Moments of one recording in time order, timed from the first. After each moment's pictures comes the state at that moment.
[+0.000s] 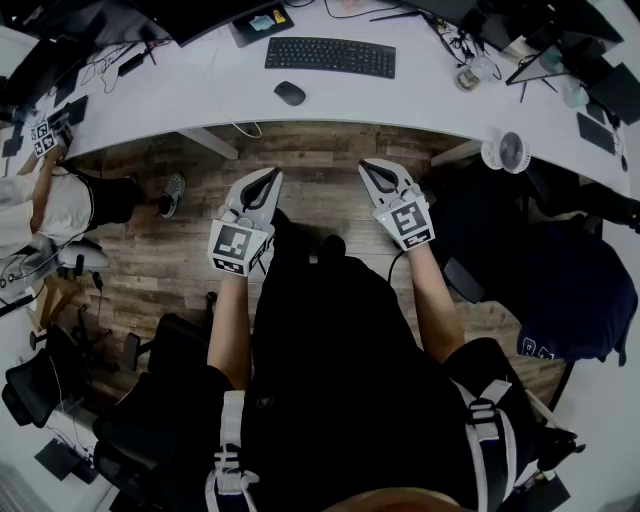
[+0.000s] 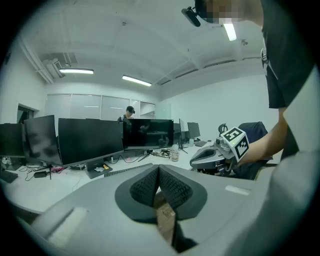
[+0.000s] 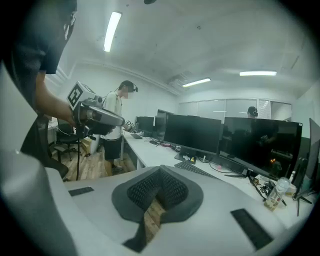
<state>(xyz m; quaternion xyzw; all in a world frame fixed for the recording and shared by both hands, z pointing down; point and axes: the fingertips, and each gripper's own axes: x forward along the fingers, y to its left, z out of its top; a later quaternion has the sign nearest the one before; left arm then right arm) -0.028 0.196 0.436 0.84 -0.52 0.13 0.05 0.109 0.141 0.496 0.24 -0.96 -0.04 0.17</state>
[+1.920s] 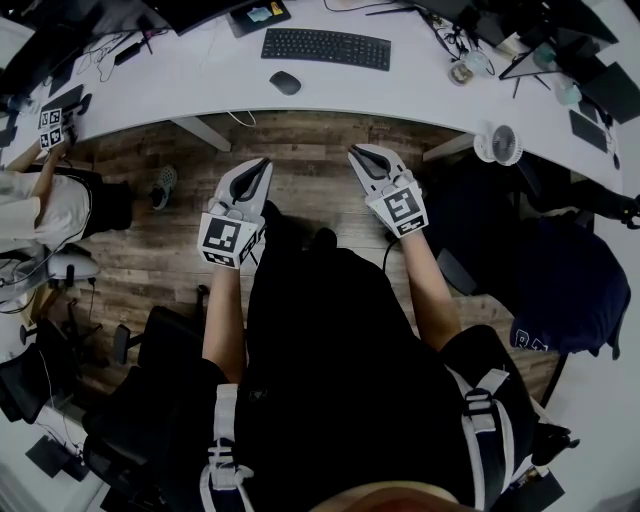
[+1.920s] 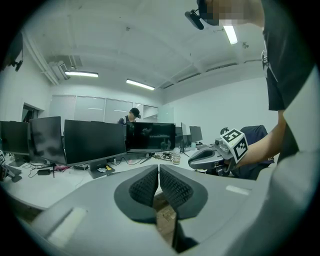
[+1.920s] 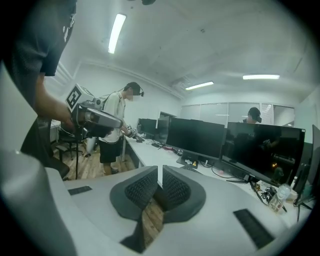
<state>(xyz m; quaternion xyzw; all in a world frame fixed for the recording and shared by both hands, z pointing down) -0.039 0.214 0.426 0.83 -0.54 0.11 0.05 0.096 0.149 0.481 0.23 -0.96 -0.05 0.16</state>
